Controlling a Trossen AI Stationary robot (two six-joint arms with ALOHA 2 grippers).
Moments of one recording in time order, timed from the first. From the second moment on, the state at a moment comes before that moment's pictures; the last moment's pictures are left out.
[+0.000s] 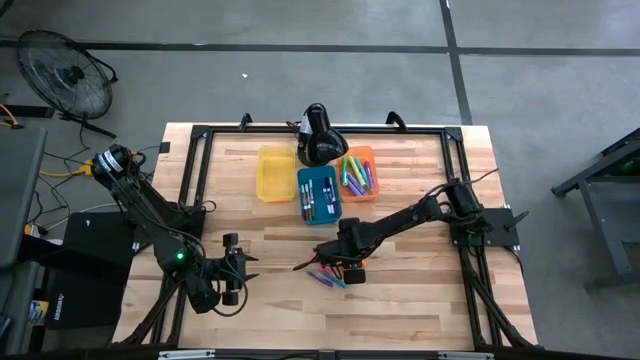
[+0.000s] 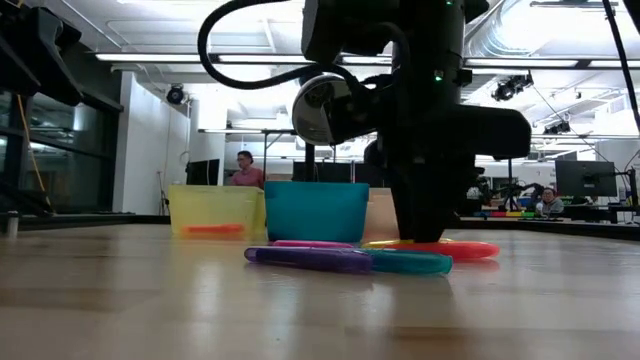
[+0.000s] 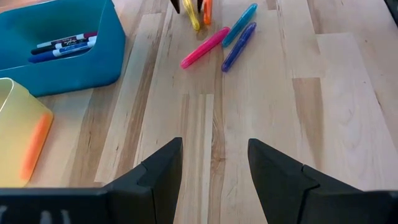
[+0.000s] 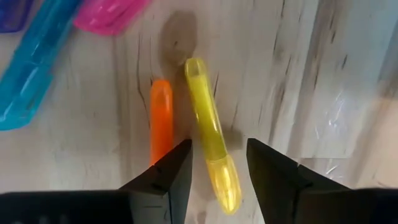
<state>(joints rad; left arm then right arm) -0.93 1.29 0.75 -0.52 -0.76 -0.74 0.26 2.10 1.49 -0.89 0.09 0.20</state>
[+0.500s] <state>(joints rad) -0.93 1.29 0.75 -0.52 -0.74 -0.74 0.26 2.14 1.49 -0.87 0.02 0.18</state>
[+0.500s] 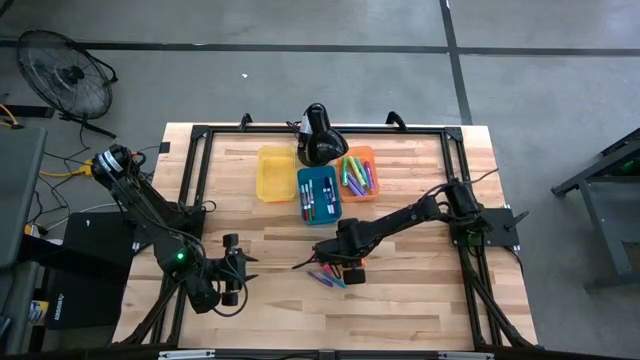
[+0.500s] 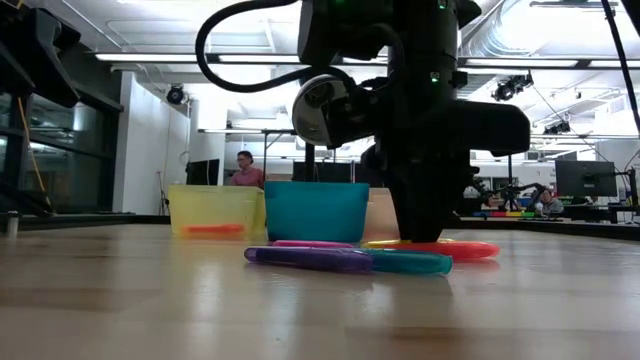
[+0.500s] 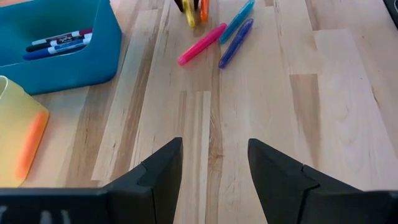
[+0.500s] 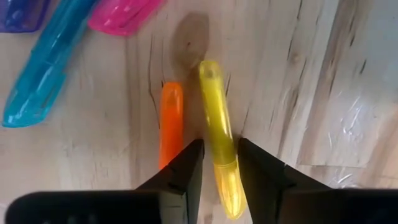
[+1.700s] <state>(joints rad) -0.93 1.29 0.75 -0.52 -0.77 -0.74 0.31 2.10 1.49 -0.70 0.30 0.29</state>
